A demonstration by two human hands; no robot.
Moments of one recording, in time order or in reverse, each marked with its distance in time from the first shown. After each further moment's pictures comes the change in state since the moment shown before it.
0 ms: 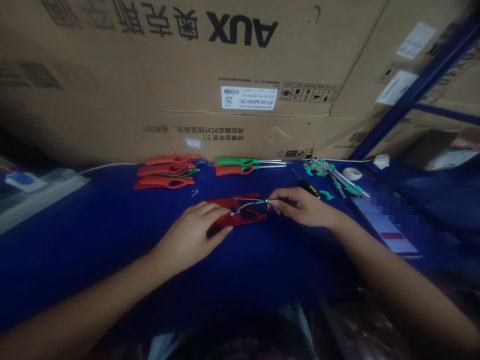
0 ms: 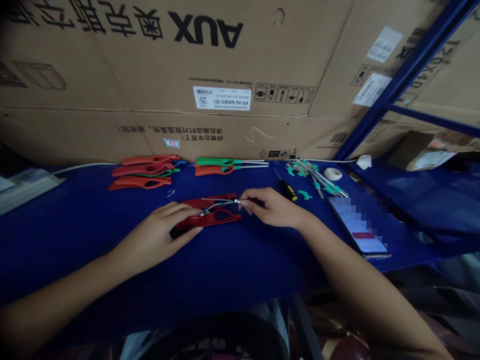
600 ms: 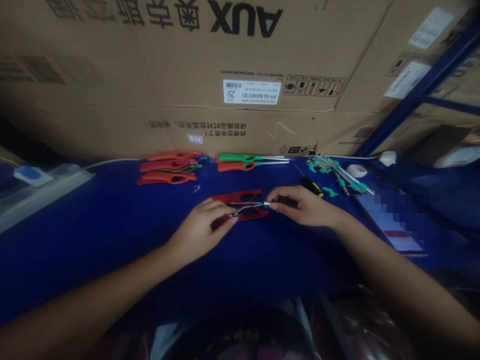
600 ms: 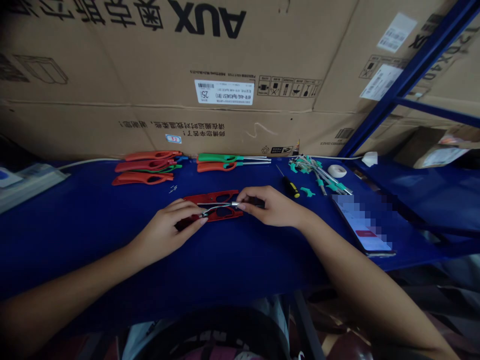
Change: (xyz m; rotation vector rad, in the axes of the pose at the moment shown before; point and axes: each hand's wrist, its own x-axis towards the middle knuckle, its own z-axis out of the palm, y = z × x) left_hand 0.004 0.002 0.014 -0.277 0.126 -0.016; right_hand 0.000 -0.005 0.006 0.087 -0.001 -0.039
